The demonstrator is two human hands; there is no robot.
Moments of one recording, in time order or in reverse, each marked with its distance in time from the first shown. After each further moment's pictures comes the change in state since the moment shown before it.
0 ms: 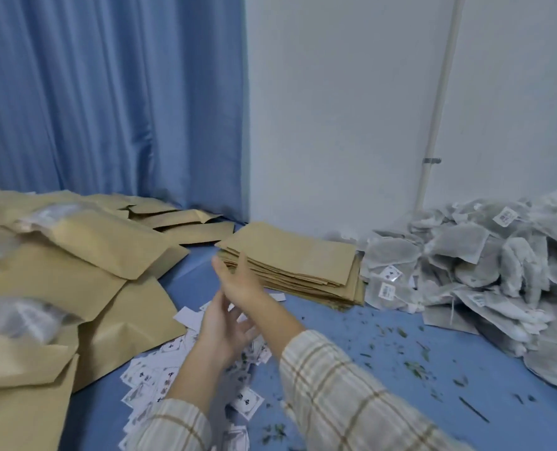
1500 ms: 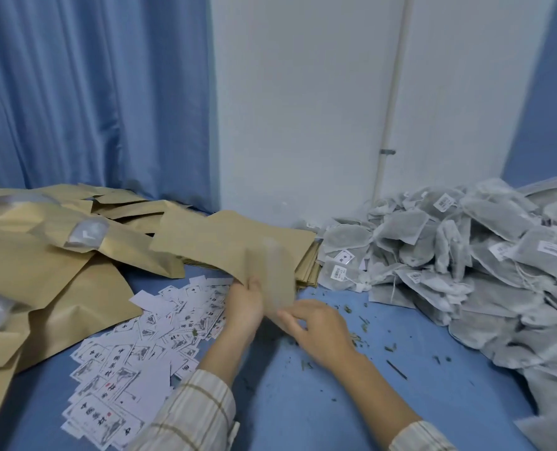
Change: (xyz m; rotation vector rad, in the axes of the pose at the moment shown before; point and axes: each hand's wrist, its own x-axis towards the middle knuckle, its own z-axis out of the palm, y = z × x) left_hand -0.013 -0.088 0.087 0.836 0.312 0.442; right_hand -0.123 0.139 -0.148 -0.688 0.350 -0.531
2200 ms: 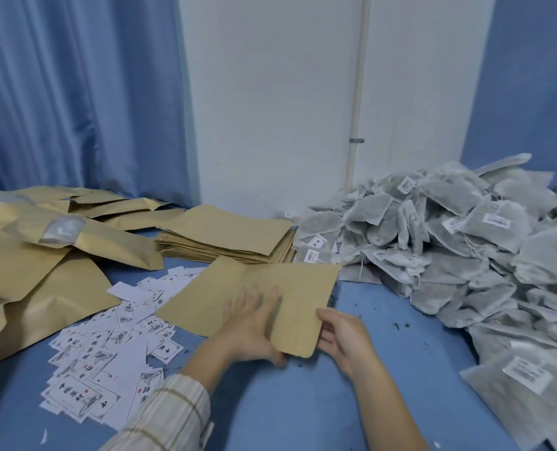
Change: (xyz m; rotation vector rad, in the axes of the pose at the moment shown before) left_hand -0.053 -0.029 0.002 1.168 -0.740 0.351; right_hand -0.066 0.026 -0.045 1.323 0.113 1.023
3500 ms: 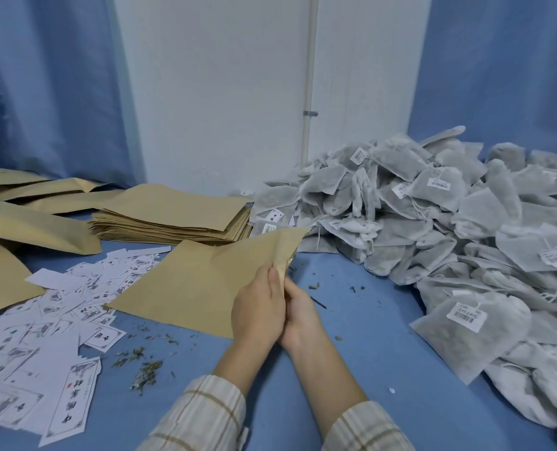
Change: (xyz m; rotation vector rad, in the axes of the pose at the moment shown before) left_hand 0.002 0.088 0.044 -0.601 0.620 0.001; right_hand -0.006 0.018 0.017 0.559 -0.154 0.062
